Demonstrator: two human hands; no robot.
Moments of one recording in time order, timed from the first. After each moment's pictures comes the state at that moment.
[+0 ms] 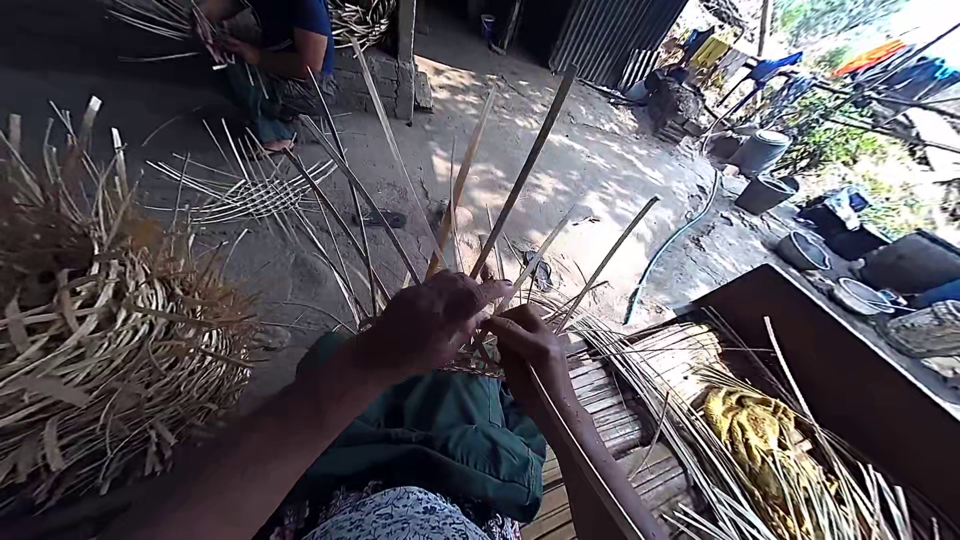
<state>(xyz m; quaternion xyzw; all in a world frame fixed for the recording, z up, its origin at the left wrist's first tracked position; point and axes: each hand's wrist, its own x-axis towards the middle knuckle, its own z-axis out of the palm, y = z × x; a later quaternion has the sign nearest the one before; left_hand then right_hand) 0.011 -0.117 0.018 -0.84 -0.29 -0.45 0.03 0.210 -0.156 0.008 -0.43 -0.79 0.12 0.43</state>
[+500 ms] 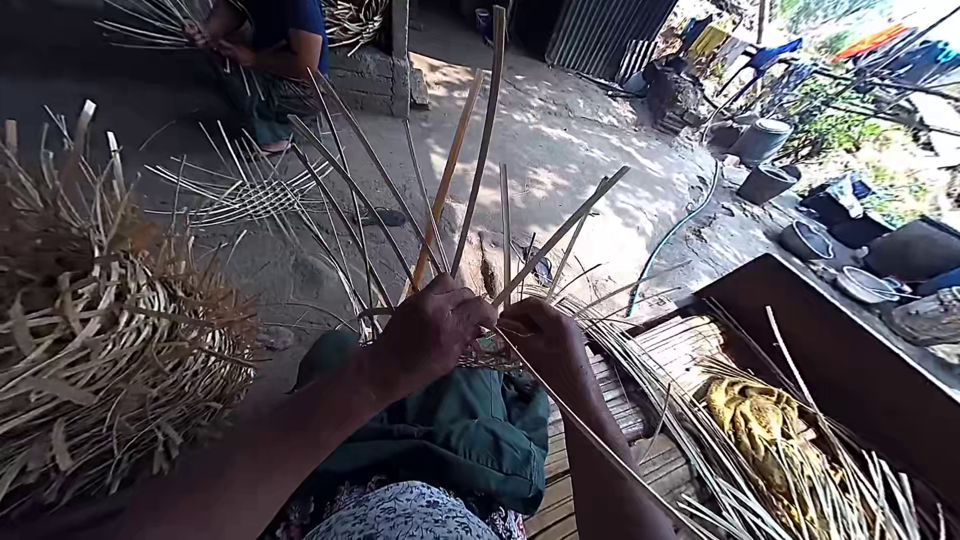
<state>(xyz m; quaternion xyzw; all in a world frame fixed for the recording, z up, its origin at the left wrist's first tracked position) 0.018 -0.132 0.014 -0.85 -0.30 -0.43 0.00 0.225 -0.153 0.031 -0.57 -0.70 0.26 0.33</state>
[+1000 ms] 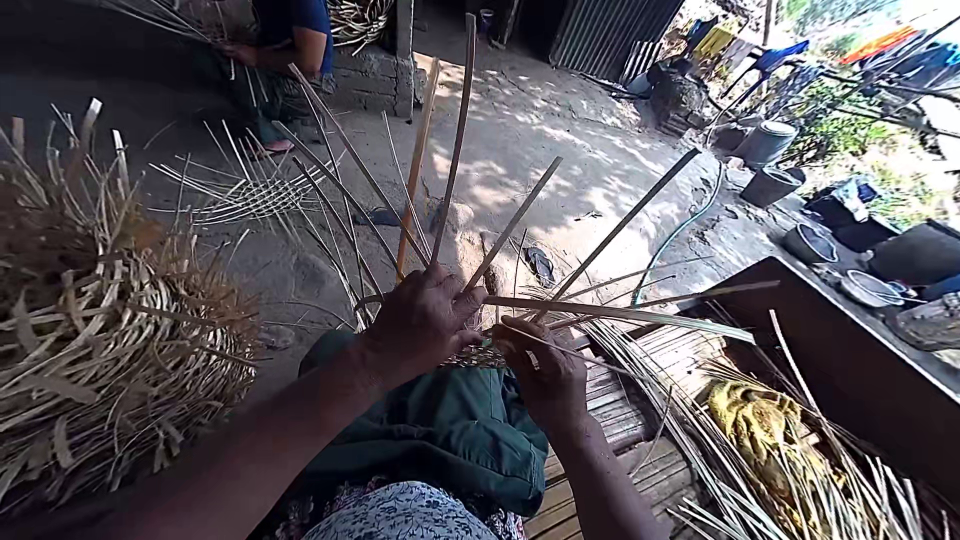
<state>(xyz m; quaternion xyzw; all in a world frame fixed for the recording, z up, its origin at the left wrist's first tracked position) 0.010 -0.122 0.009 -0.87 -0.36 -0.33 0.11 0.227 -0.167 -0.010 -0.40 -0.79 0.02 0.47</state>
